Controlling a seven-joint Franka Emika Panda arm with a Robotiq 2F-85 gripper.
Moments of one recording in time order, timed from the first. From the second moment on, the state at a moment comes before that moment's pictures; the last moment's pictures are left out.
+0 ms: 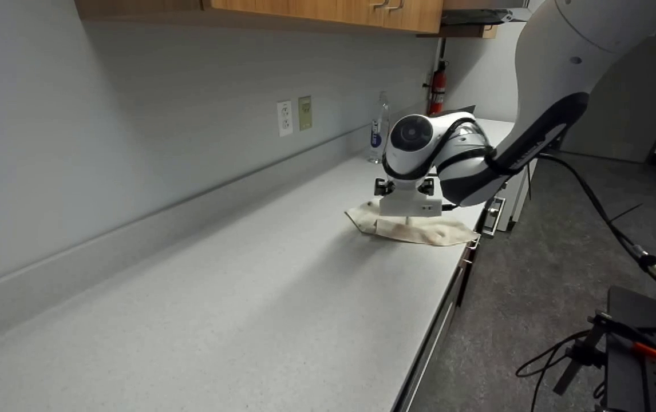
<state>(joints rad) 0.40 0.67 -0.57 -1.89 -0.95 2.70 1.83</state>
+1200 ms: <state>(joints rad) 0.01 0.53 -0.09 -2.01 -0.74 2.90 1.32</state>
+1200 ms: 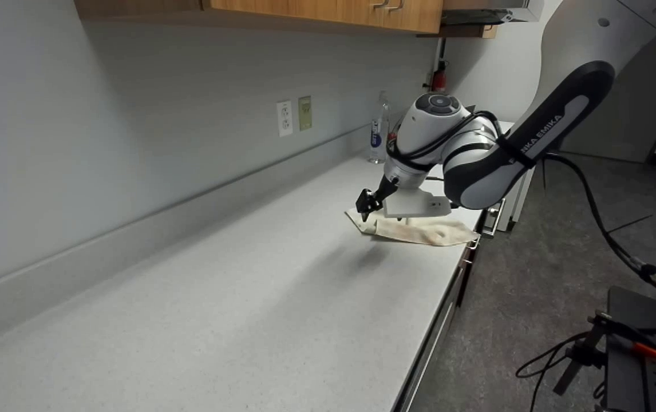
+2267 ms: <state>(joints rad) -0.20 0.55 0.13 -1.97 -0.54 2.75 0.52</state>
